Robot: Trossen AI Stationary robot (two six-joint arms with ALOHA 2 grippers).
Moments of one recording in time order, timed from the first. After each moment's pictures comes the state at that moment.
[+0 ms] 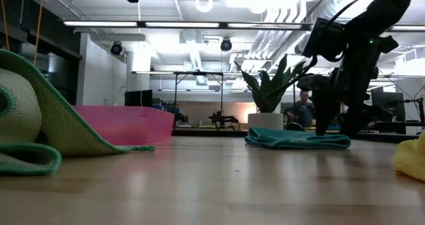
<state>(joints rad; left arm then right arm) 0.15 0.86 0.67 0.29 -0.06 -0.24 -0.21 1.31 0.49 -0.32 -0.03 1.15</state>
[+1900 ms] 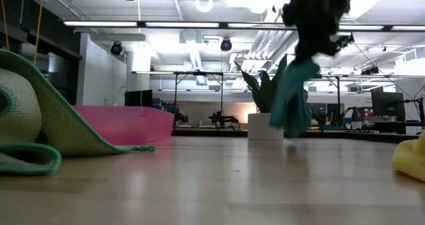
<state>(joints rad) 0.15 0.86 0.68 0.36 -0.25 -0.15 -0.07 1.23 1.00 -0.75 0.05 0.52</state>
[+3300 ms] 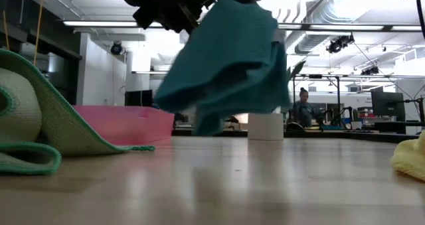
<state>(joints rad) 0.22 1.67 1.10 -0.10 0.83 0.04 0.23 1.83 1.66 -0.87 -0.19 -0.08</state>
